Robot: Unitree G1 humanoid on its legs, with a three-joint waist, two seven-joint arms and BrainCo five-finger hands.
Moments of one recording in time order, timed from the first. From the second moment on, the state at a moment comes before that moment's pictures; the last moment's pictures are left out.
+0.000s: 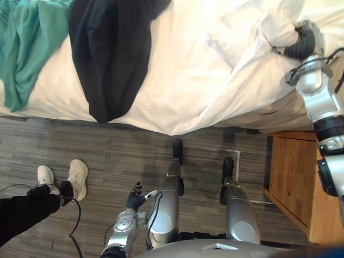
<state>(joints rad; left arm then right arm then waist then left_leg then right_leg) 0.05 0.17 -0.08 0.90 -0.23 -0.22 0.09 -0.90 -0.66 0.14 0.67 -0.30 -0.11 -0.27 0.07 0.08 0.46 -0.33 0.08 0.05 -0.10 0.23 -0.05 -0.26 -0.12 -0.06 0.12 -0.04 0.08</state>
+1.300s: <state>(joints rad) 0.14 0.09 0.22 1.02 -0.11 -0.11 0.09 0.00 -0.22 -0.78 0.59 0.14 0.01 -0.47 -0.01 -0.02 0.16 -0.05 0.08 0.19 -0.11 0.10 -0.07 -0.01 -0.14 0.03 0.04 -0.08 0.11</state>
